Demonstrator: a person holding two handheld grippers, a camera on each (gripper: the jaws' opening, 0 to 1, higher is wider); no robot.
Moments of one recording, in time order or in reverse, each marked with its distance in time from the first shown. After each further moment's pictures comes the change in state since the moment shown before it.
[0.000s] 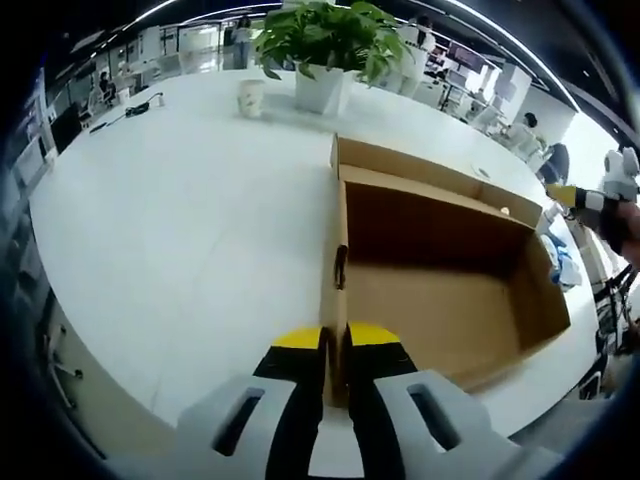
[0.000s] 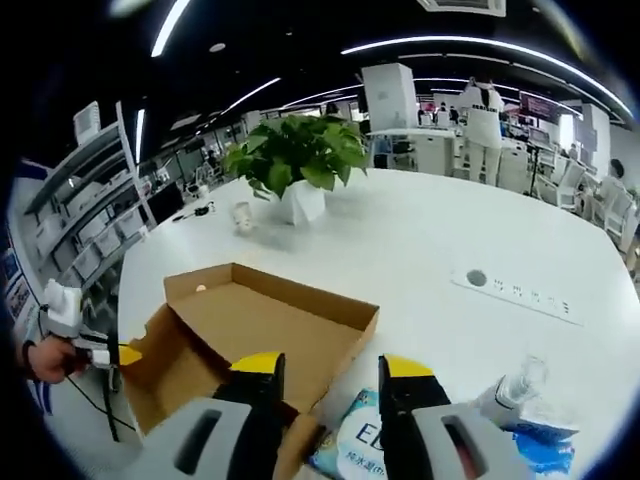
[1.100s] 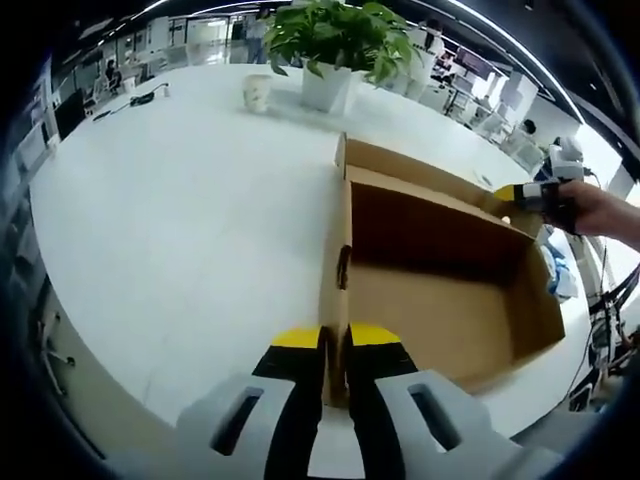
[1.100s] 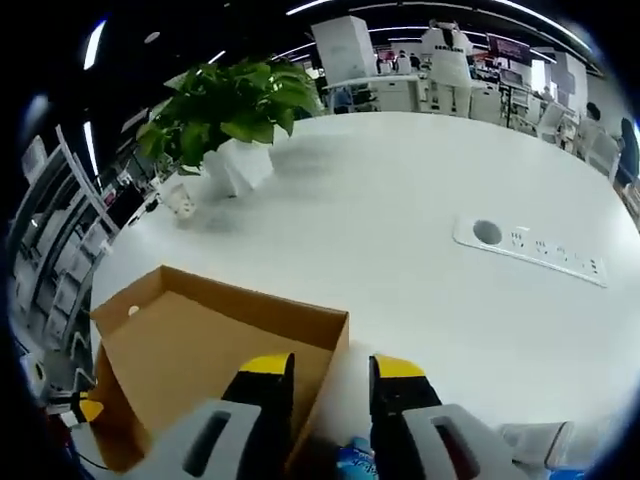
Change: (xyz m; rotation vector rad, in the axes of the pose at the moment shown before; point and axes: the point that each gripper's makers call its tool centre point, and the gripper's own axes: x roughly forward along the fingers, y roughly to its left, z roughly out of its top) left arm 0.000 0.000 0.000 -0.059 0.006 -0.007; right arm 0.091 -0.029 -0.022 0.183 0.188 -0.087
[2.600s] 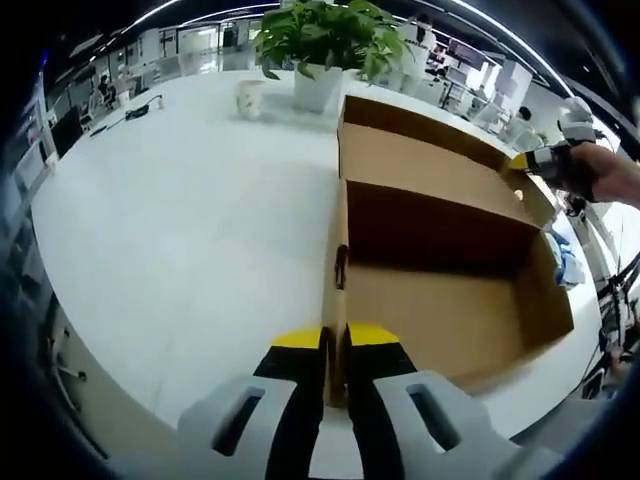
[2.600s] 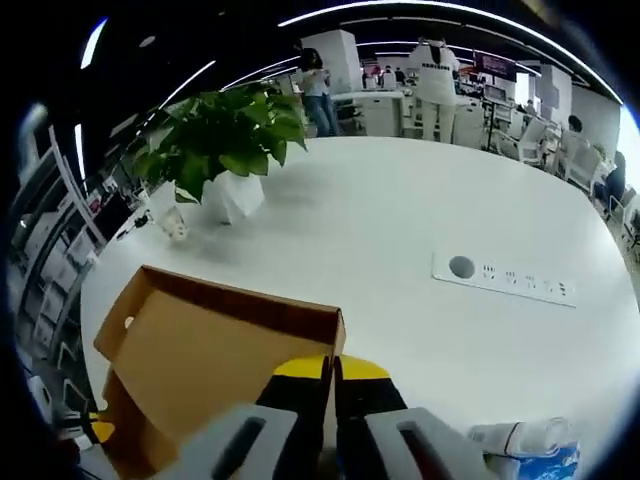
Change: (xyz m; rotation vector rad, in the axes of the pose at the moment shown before) left arm 0.002 -0.001 0.002 0.069 -0.002 0.021; right arm -0.046 0.010 0.039 -0.011 -0.080 -0.080
